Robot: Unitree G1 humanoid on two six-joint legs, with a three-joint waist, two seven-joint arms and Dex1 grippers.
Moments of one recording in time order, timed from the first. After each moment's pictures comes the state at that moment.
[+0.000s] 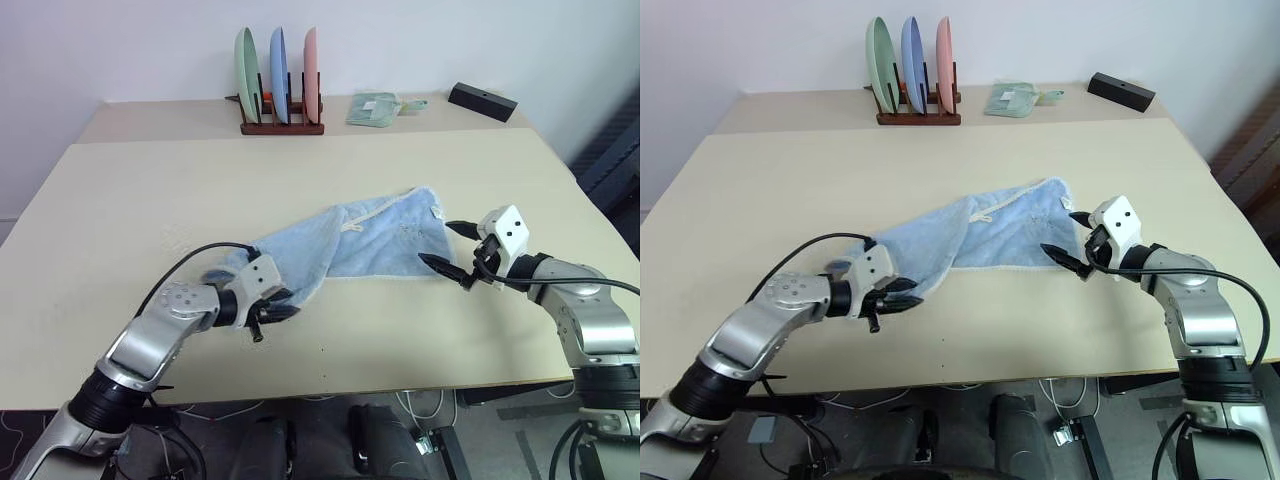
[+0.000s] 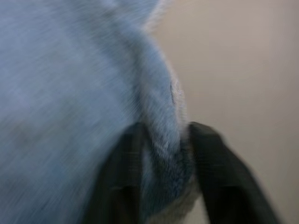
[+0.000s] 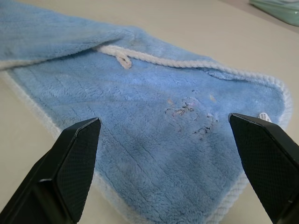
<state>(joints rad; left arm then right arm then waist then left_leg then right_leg) -0.26 0.70 -0.21 -0.29 -0.27 0.64 -0.83 -0.30 -0.69 -0.13 0.05 0.30 0.30 0.86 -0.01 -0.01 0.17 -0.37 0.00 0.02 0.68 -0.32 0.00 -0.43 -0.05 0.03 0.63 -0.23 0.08</state>
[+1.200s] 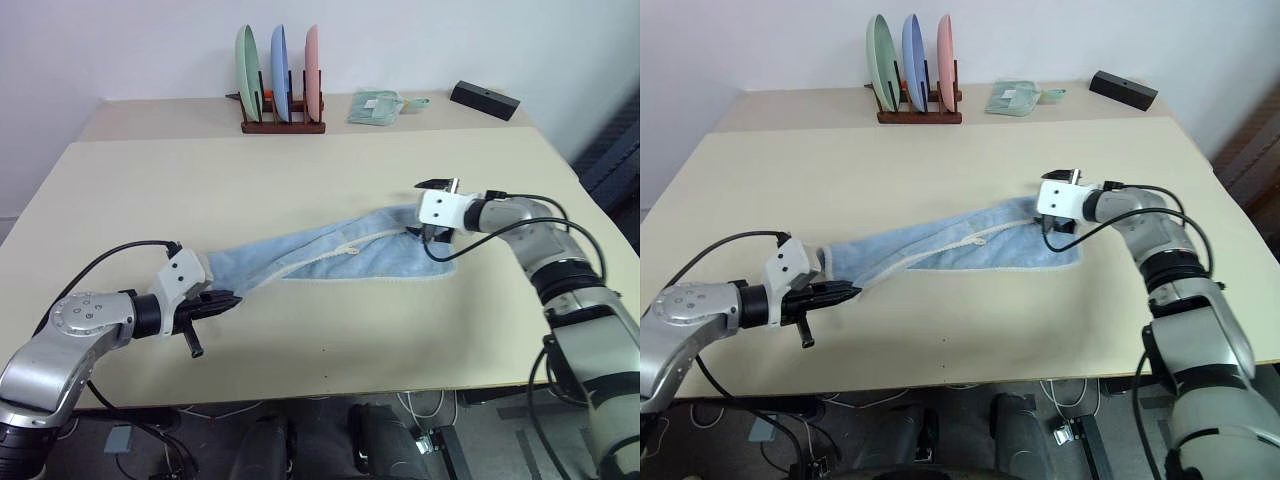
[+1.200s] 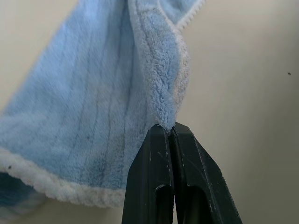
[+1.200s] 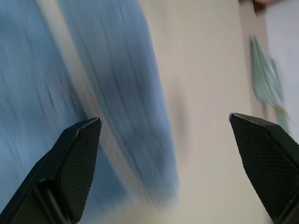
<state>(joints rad) 0.00 0.87 0.11 -0.45 -0.45 0.65 -0.89 -0.94 -0.76 0.33 0.96 -0.39 -0.48 0.66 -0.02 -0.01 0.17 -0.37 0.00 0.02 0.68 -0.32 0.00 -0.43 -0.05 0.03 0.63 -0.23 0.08</state>
